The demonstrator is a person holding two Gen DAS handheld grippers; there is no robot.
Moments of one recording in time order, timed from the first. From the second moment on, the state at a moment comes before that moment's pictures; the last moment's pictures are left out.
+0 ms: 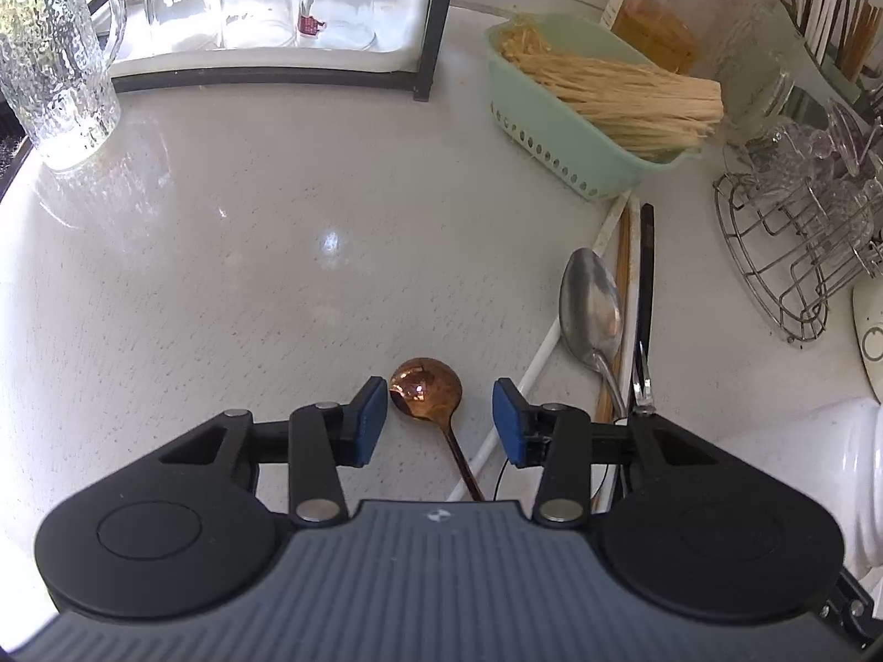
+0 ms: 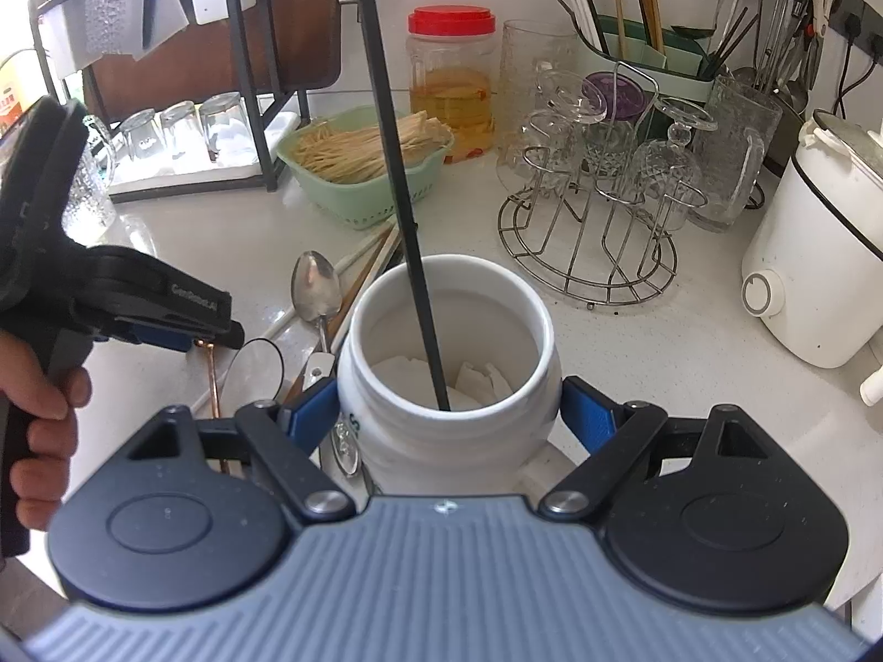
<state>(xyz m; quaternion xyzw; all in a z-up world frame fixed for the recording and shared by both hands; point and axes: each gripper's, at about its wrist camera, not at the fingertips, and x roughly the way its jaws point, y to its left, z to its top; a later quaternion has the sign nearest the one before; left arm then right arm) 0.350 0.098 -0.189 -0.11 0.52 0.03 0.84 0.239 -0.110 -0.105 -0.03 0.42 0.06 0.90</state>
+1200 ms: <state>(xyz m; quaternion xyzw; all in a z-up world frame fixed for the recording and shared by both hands) 0.317 0.095 -0.124 -0.10 0.48 -0.07 0.87 0.235 -0.105 -0.109 -0.04 0.41 0.04 0.91</state>
